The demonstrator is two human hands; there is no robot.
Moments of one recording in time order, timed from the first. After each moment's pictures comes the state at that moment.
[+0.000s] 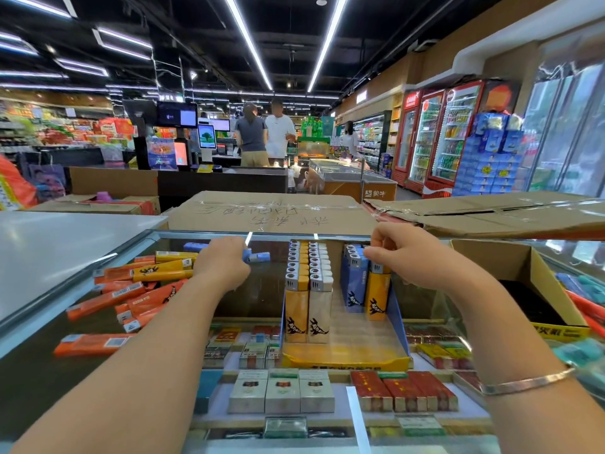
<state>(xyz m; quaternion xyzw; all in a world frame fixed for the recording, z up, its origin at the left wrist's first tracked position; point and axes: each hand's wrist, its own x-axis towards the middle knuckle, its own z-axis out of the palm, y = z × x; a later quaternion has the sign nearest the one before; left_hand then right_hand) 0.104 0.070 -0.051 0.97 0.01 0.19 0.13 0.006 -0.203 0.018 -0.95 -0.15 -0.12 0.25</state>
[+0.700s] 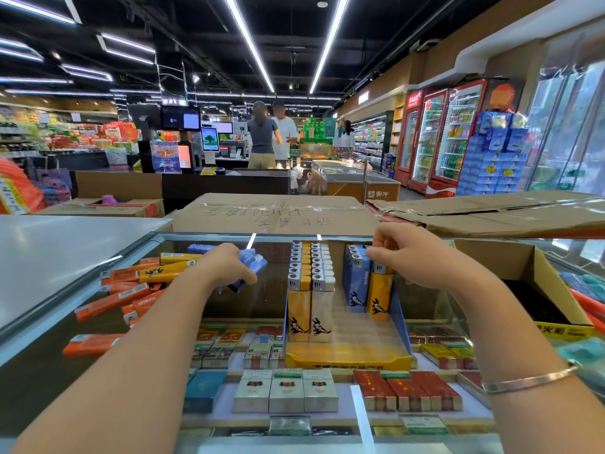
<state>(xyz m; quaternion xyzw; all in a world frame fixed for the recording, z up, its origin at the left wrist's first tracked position) 0.087 0.082 -0.032 0.96 0.03 0.02 0.28 0.005 -0.203 0.018 -0.95 -0.15 -0.12 0.24</state>
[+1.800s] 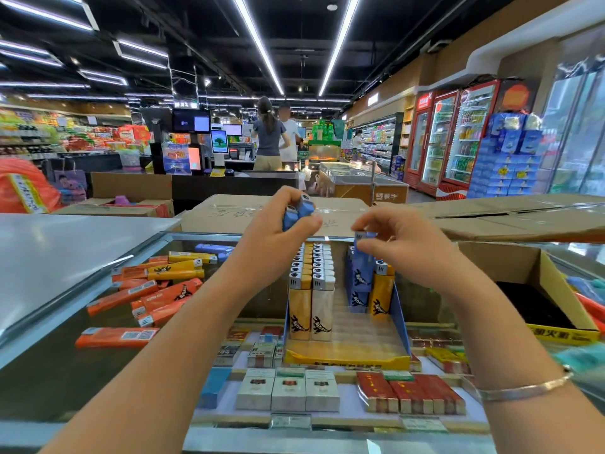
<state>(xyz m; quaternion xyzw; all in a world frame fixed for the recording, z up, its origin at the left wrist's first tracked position) -0.009 0.015 0.020 0.77 -0.29 0.23 0.51 -0.013 -0.185 0.031 -0.89 -0.24 -0.22 0.32</state>
